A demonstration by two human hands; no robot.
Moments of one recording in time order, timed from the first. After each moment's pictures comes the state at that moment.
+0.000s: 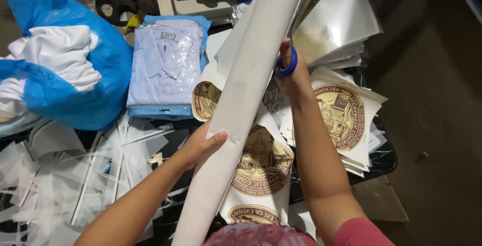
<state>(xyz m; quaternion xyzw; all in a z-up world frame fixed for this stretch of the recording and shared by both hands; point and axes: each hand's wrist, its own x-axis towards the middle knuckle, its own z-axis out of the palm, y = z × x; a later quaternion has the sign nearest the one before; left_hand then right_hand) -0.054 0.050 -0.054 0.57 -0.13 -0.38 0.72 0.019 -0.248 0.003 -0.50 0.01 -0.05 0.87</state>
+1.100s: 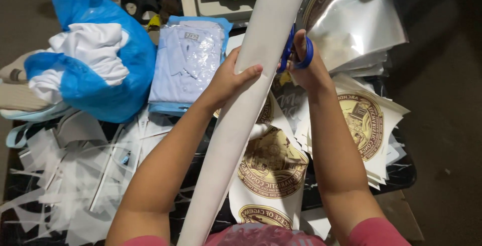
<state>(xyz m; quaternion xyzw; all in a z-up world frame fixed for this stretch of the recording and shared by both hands) 0.055 -0.008 0.025 0.68 -0.21 -0.16 0.69 0.048 -0.244 0.019 -0.55 -0.01 0.02 0.84</state>
